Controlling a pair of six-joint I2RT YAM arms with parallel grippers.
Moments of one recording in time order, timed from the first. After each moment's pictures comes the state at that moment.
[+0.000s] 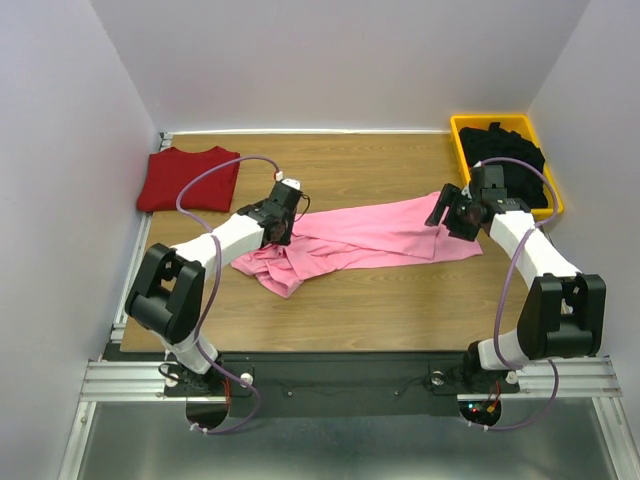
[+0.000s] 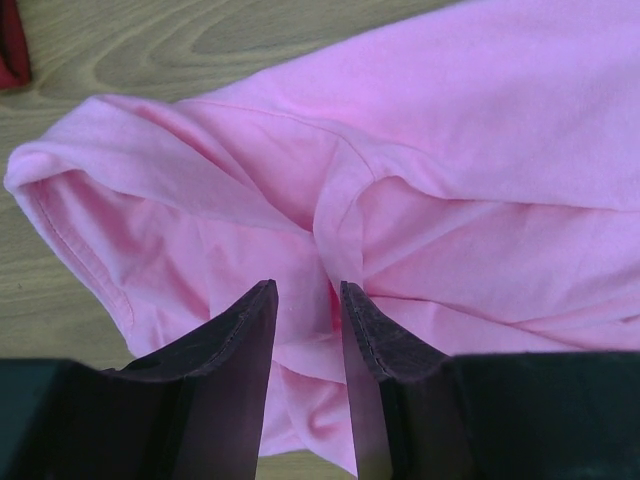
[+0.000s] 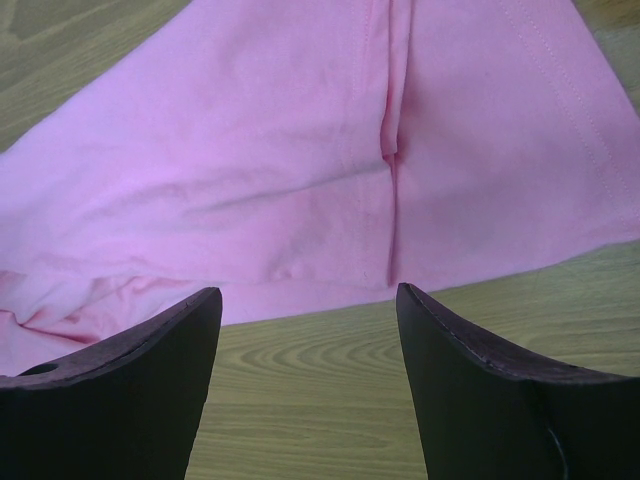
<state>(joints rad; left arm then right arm) -0.54 1.62 1.07 -0.42 -0.35 -0.20 0.01 1.44 1.05 -0.54 -0.17 0.45</state>
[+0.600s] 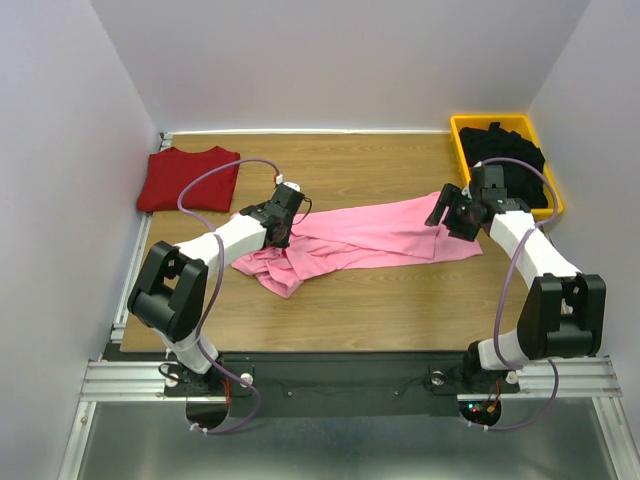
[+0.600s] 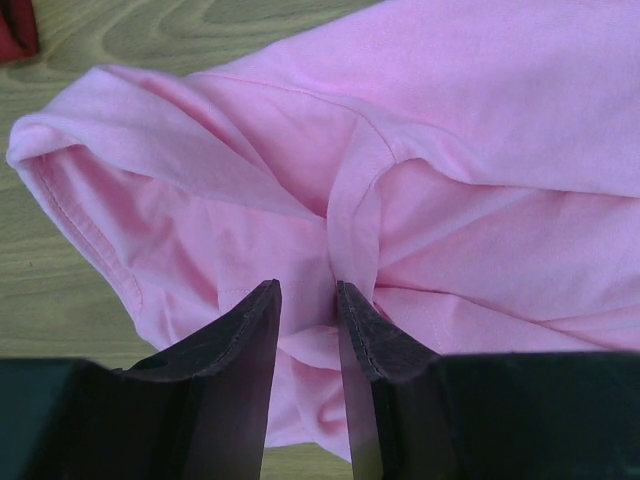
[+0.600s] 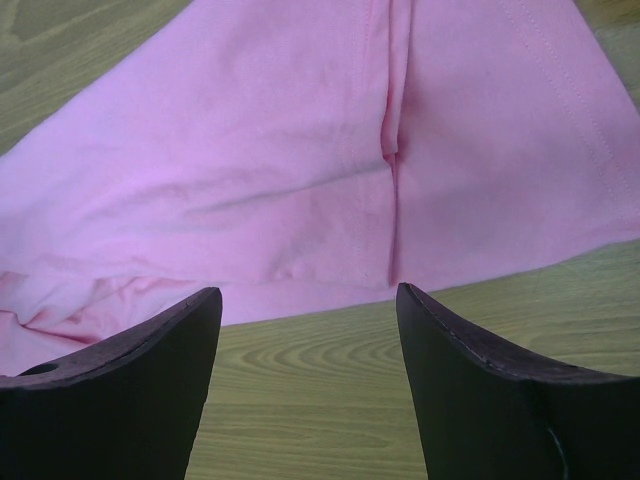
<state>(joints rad) -0.56 1.63 1.07 -0.46 -0.40 -0.22 0.01 1.44 1.05 -0.54 -0.17 0.45</state>
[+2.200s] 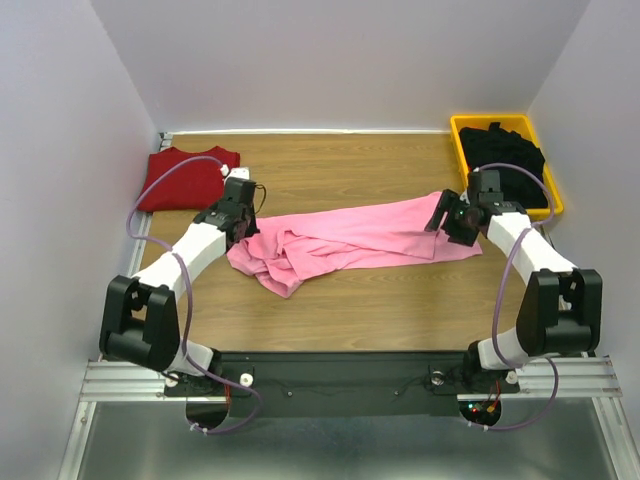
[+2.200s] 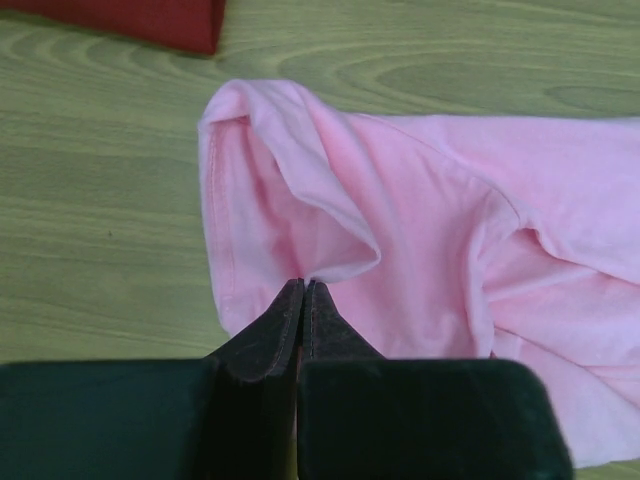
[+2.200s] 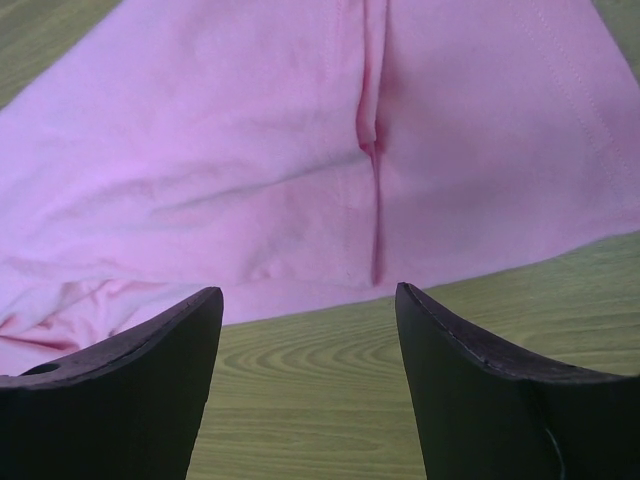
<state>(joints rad) -0.33 1.43 0.97 -0.39 -0.32 -0.32 0.01 1.45 1.02 -0.52 -0.16 0.45</state>
